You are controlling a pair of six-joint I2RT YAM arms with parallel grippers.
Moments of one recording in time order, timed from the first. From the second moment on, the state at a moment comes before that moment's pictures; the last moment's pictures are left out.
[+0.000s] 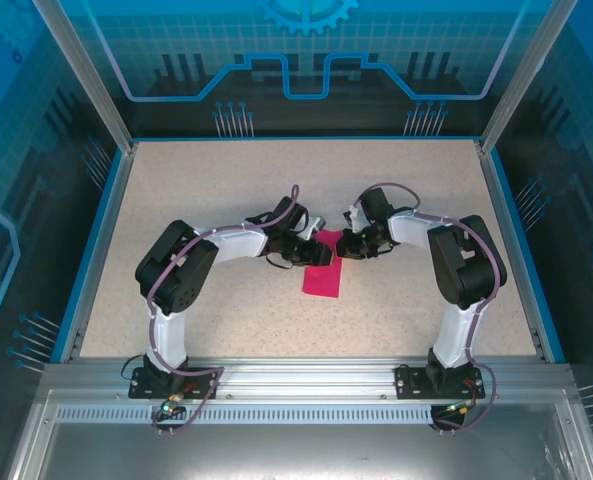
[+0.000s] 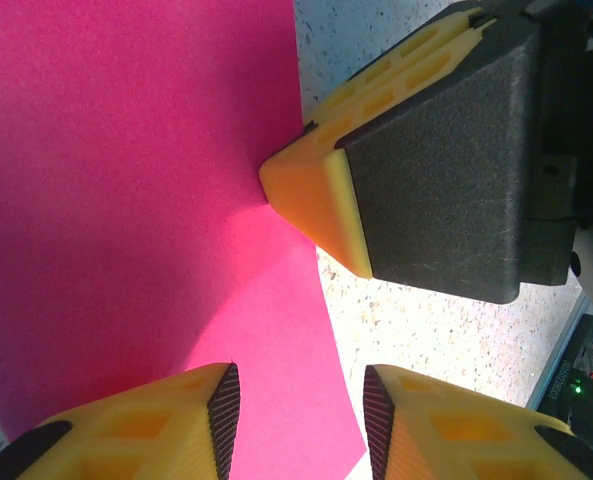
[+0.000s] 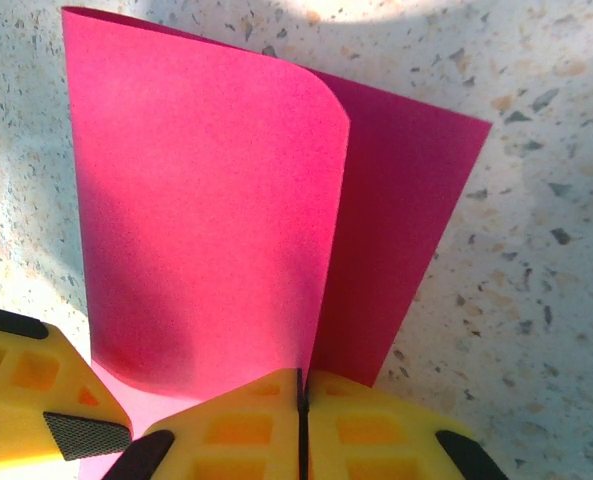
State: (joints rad) left arm -0.59 1.96 1.18 -0.19 0.59 -0.51; right arm 0.33 1.89 1.09 -0.42 -0.50 0.33
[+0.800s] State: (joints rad) left arm -0.59 1.98 1.19 -0.20 0.58 -0.51; right arm 0.33 1.89 1.08 -0.43 -0.49 0.33
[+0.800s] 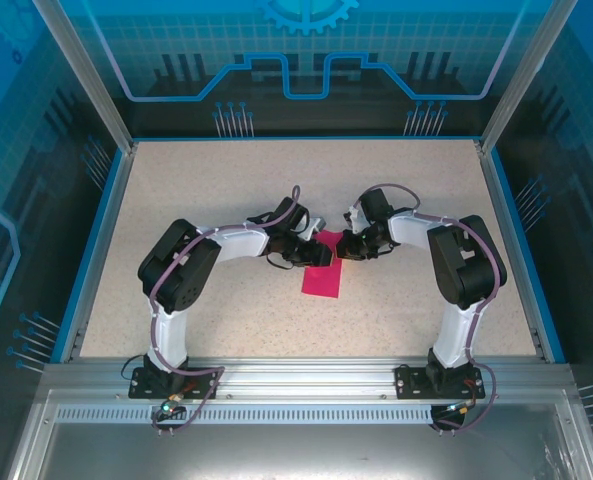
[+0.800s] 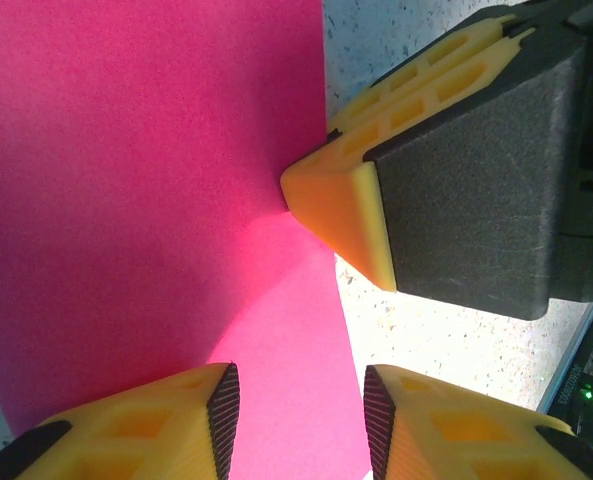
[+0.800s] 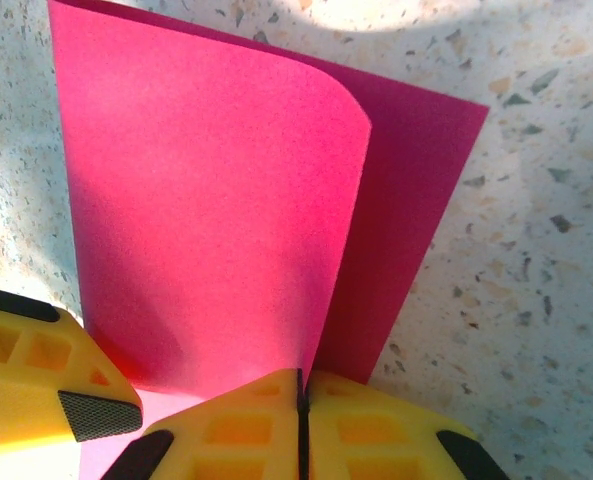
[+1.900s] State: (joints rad) left arm -0.60 2.04 1.24 -0.26 0.56 -0.51; right arm 0.33 1.90 1.10 -0.44 -0.48 0.33
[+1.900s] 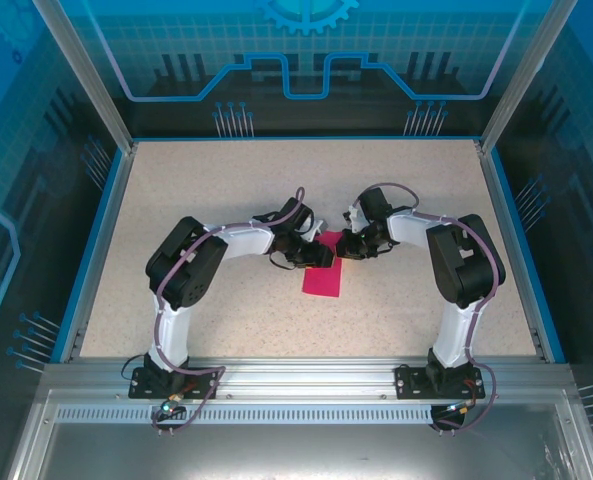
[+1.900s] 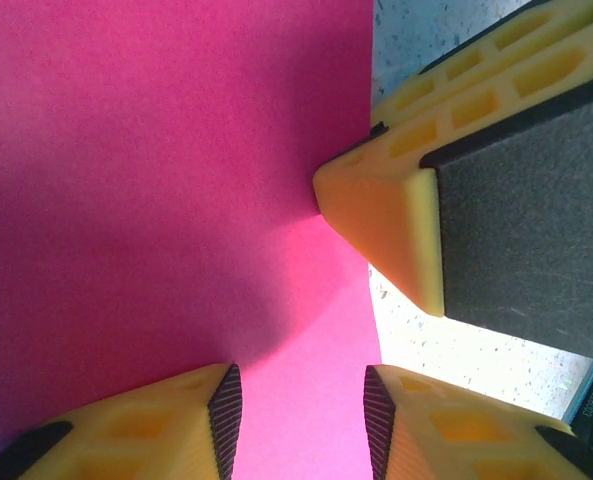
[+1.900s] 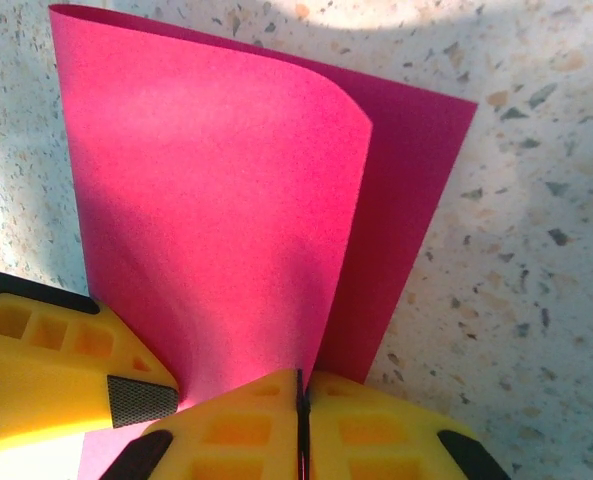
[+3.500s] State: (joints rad) left arm -0.61 2.04 1.26 -0.27 0.53 -0.53; right arm 0.39 1.77 0.89 -0.43 -0.58 0.40
